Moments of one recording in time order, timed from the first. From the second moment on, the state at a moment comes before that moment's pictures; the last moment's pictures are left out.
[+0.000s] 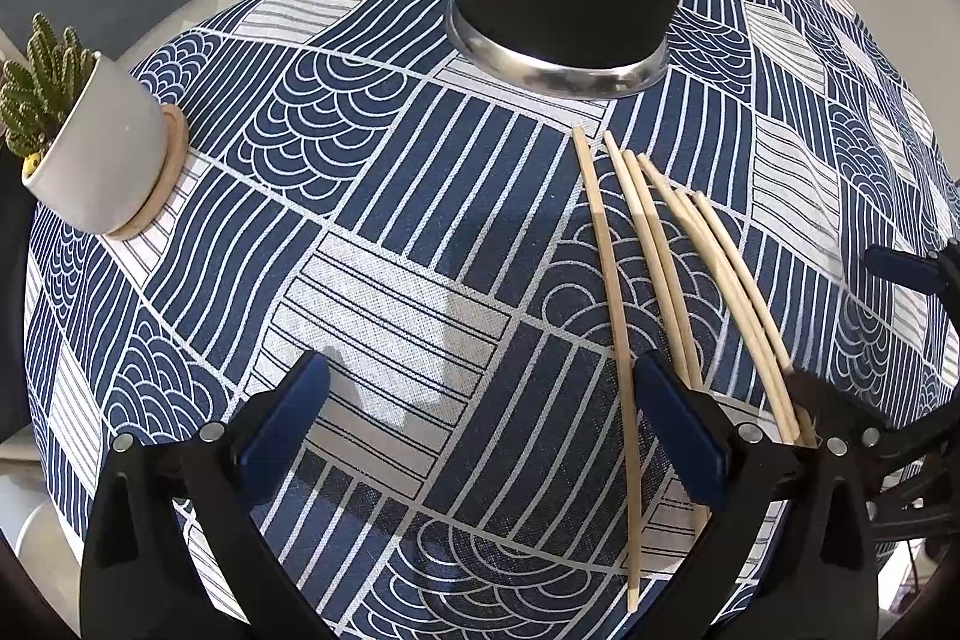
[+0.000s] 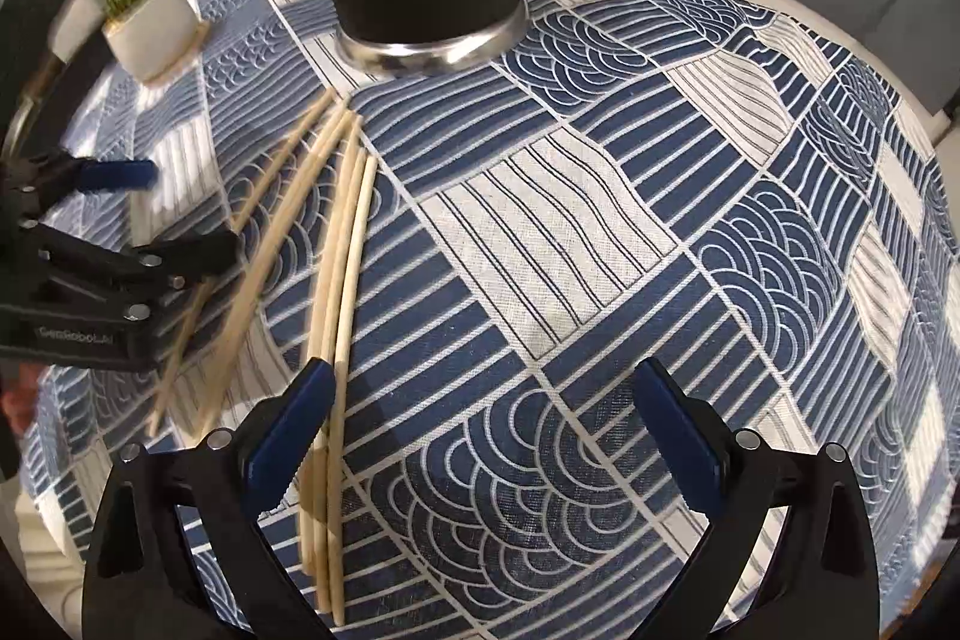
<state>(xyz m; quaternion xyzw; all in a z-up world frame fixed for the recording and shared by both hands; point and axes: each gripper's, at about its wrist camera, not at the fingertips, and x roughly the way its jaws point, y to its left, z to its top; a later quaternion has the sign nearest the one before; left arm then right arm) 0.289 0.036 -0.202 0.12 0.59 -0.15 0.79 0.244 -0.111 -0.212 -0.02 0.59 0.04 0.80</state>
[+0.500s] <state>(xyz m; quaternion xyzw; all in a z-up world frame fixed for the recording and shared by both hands) 0.282 0.038 -0.203 0.12 0.57 -0.16 0.79 0.246 -0.112 -0.209 -0.02 0.60 0.04 0.80</state>
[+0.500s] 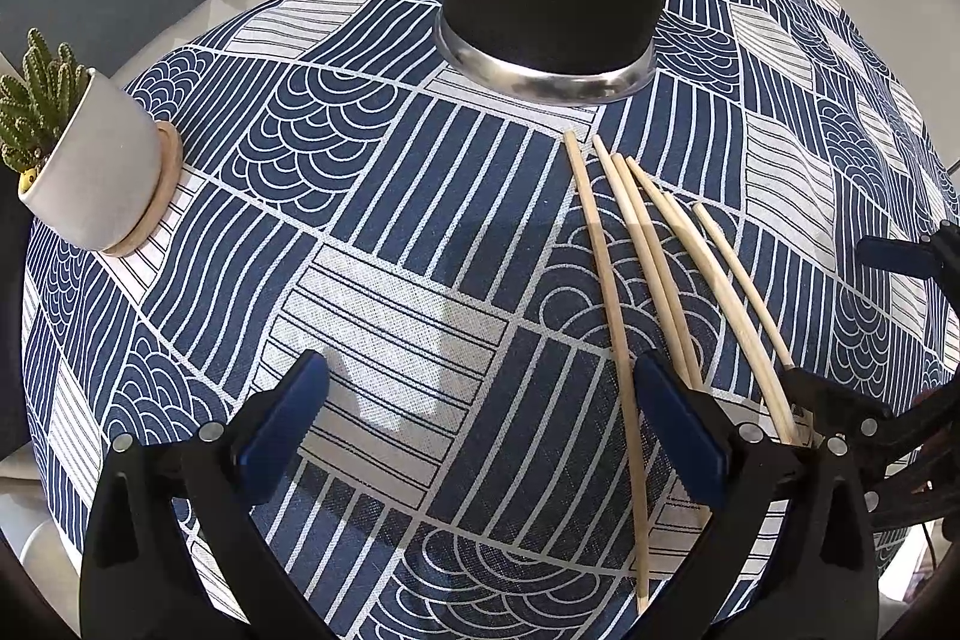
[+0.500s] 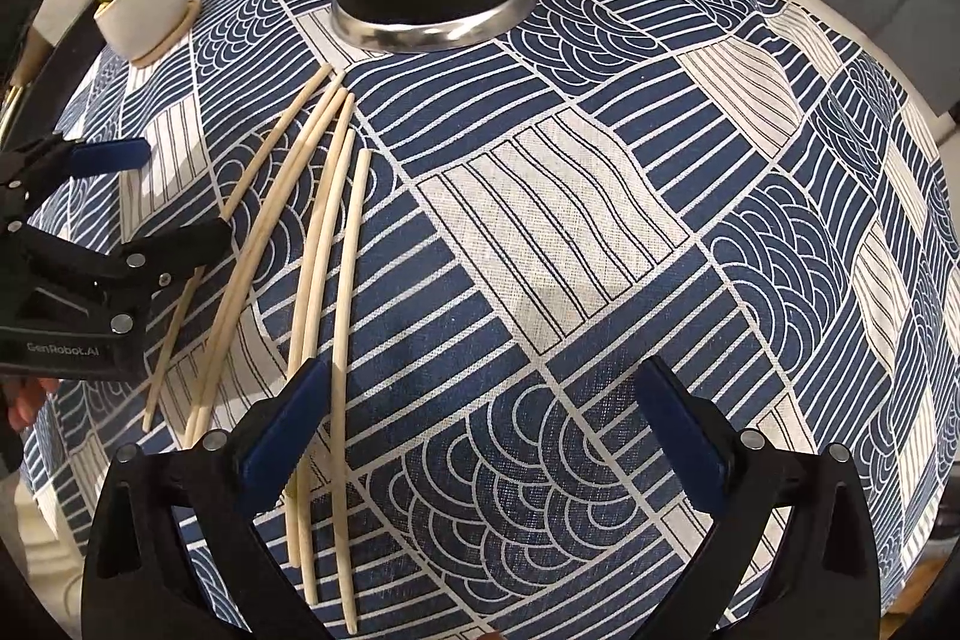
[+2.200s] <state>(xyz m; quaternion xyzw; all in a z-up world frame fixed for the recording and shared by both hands) 0.161 0.041 -0.095 0.09 0.52 -0.10 0.84 0.132 -0.144 -0.105 -0.04 0.52 0.09 0.85</state>
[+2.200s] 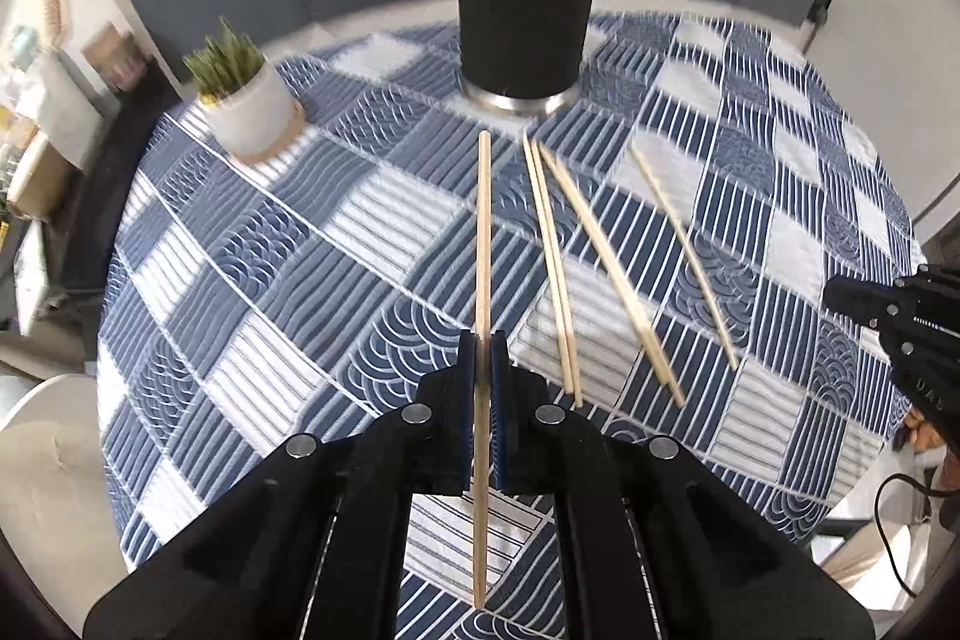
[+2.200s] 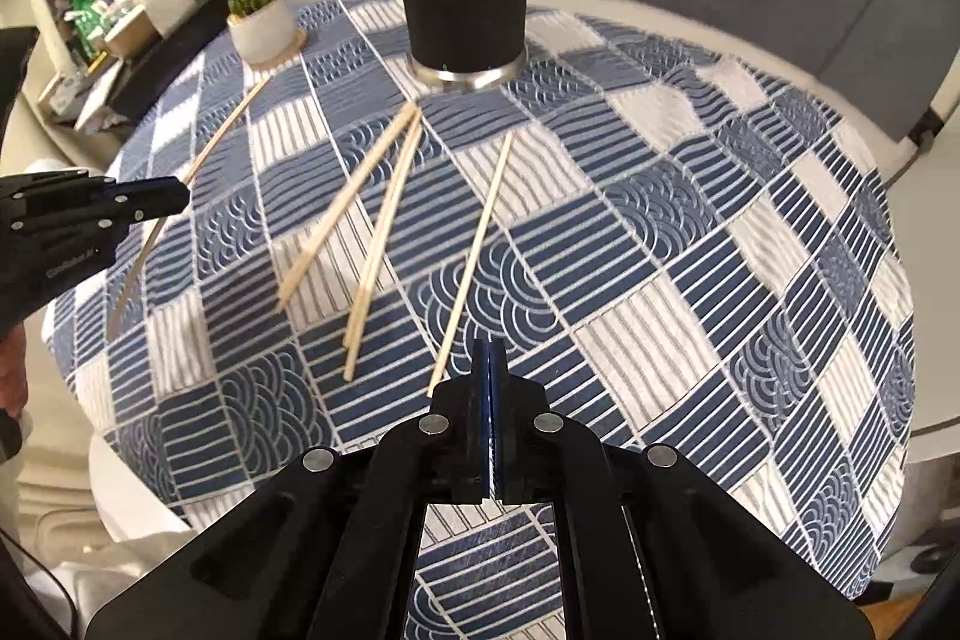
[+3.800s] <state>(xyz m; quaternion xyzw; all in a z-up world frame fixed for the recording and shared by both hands) 0.216 0.063 -0.064 0.13 0.48 -0.04 0.87 0.230 -0.131 -0.178 0.00 0.58 0.08 0.81</state>
